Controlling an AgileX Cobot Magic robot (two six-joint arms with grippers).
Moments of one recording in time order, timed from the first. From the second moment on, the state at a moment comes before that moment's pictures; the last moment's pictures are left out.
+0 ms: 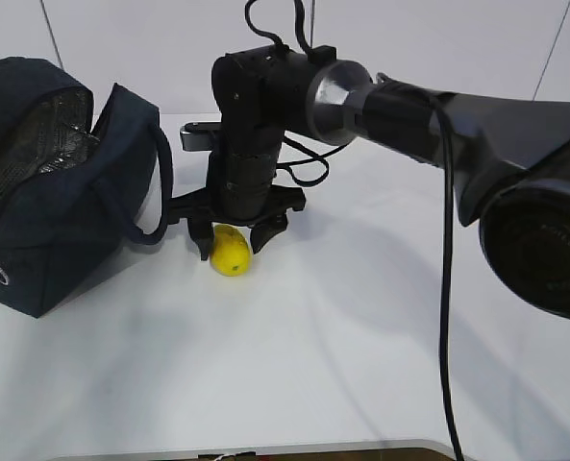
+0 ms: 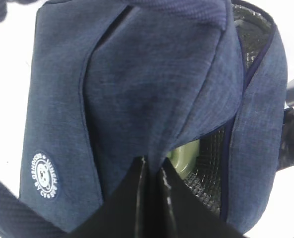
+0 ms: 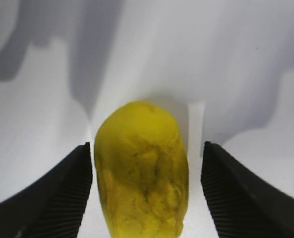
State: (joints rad) left arm 0.23 1.72 -1.46 -0.64 1.10 0.38; right arm 0.63 2.47 -2.22 0.07 1.15 0.30
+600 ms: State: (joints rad) left arm 0.23 1.72 -1.46 -0.64 1.10 0.38; right arm 0.63 2.47 -2.22 0.07 1.14 0.31
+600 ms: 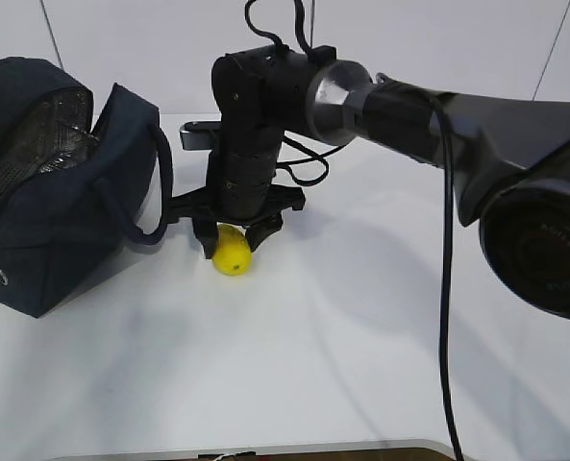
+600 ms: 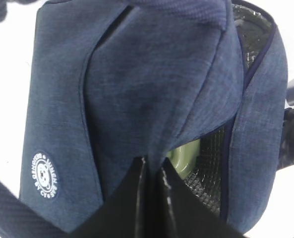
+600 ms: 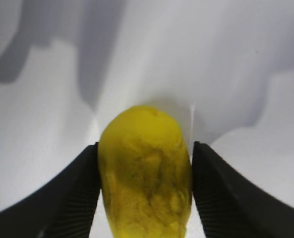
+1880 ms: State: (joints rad) left arm 0.23 1.72 -1.46 -0.64 1.12 0.38; right arm 0.63 2.42 -2.42 0.14 1.23 0.24
